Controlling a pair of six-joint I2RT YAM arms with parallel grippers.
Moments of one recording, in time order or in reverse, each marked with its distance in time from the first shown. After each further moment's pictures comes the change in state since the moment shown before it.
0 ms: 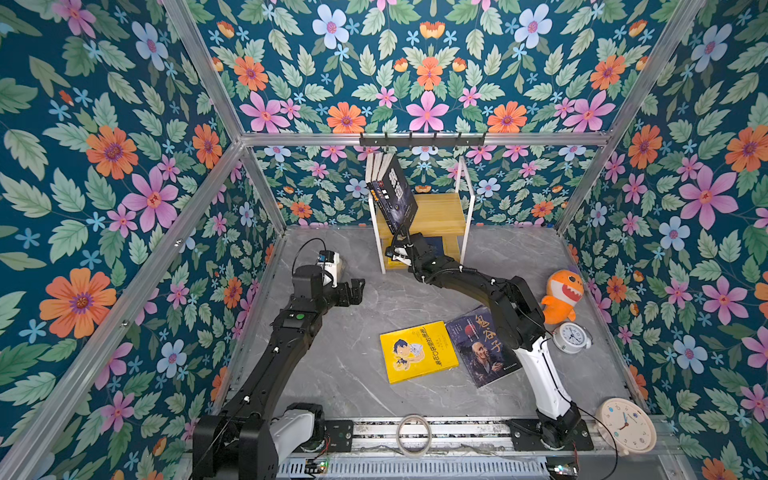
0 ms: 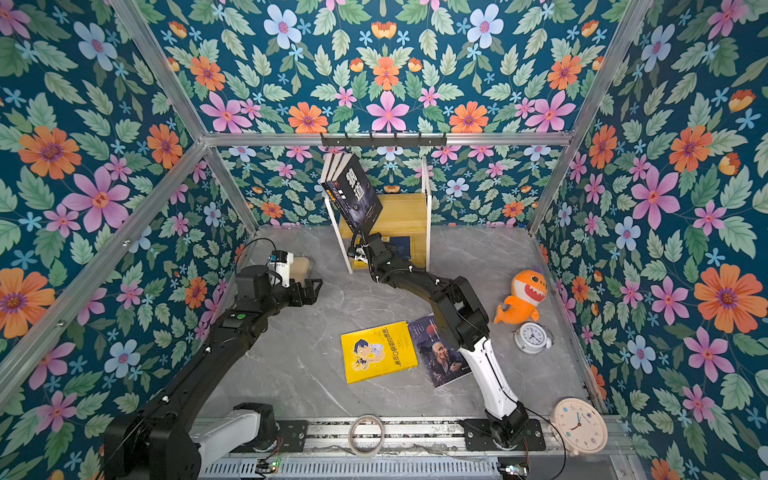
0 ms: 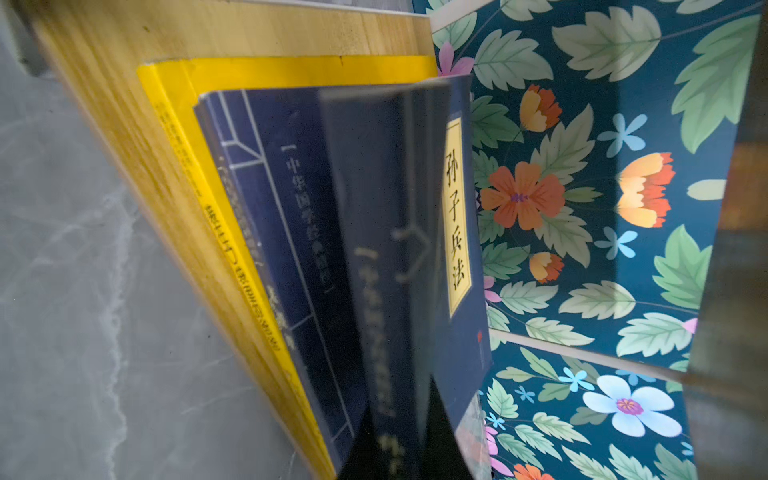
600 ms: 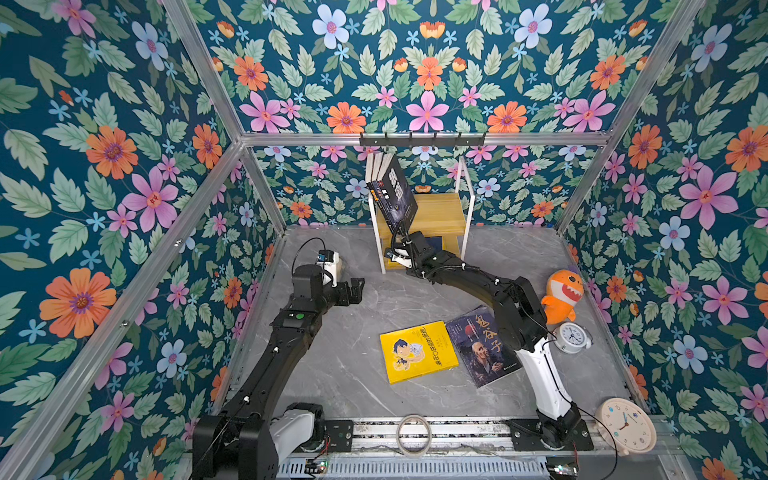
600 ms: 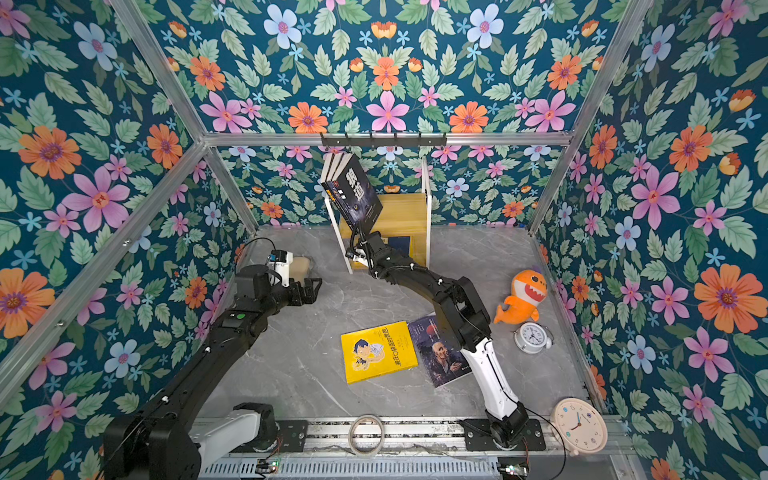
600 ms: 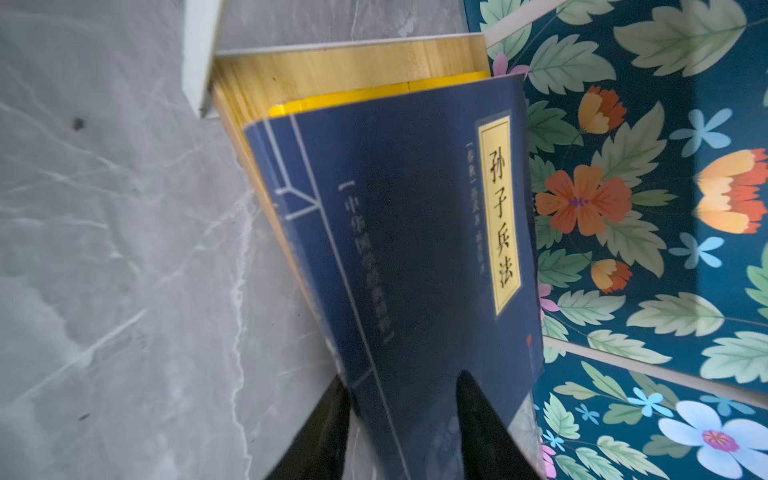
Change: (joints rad) left arm 0.000 0.002 0.003 -0.001 -0.003 -0.003; right arm 0.001 -0.048 0.033 -0.203 -0.143 0.107
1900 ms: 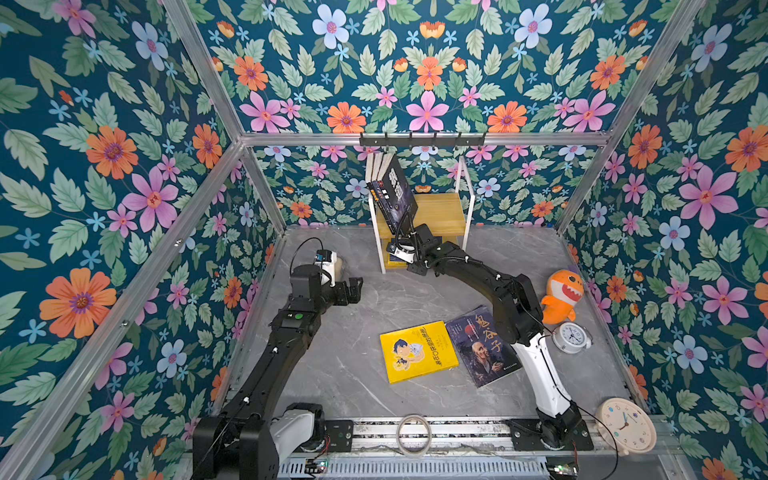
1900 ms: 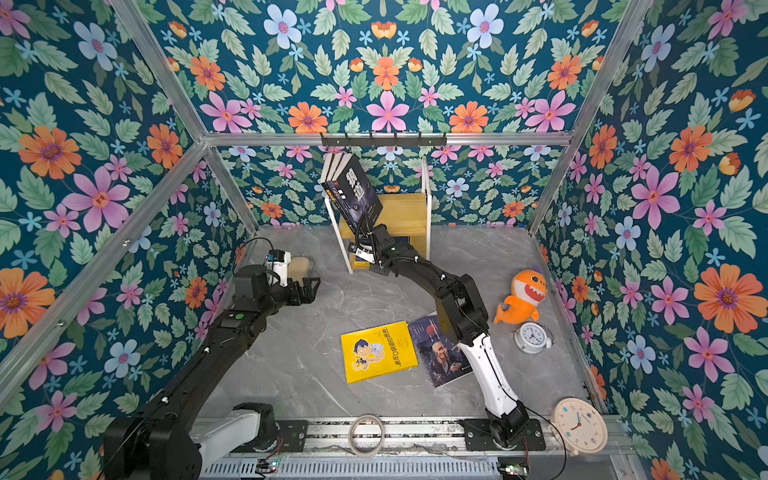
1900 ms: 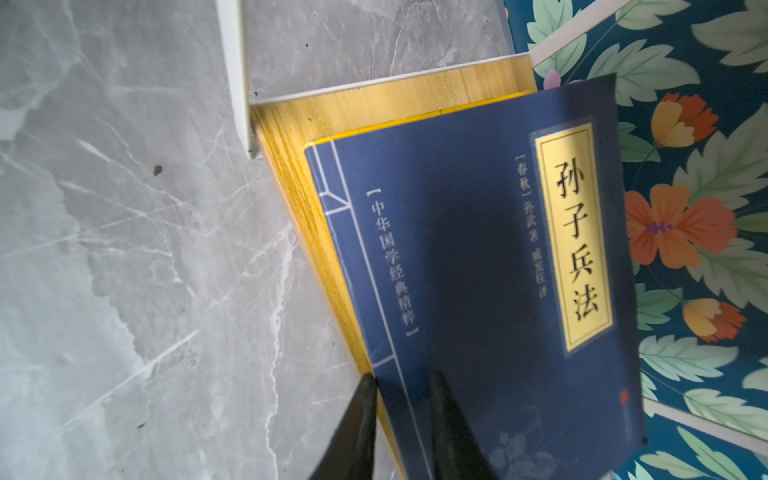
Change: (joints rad) left arm 0.014 -0.006 -0.002 -0.001 0.000 -0.005; right arm -0.058 0.109 0.170 -0.118 -0.205 0.047
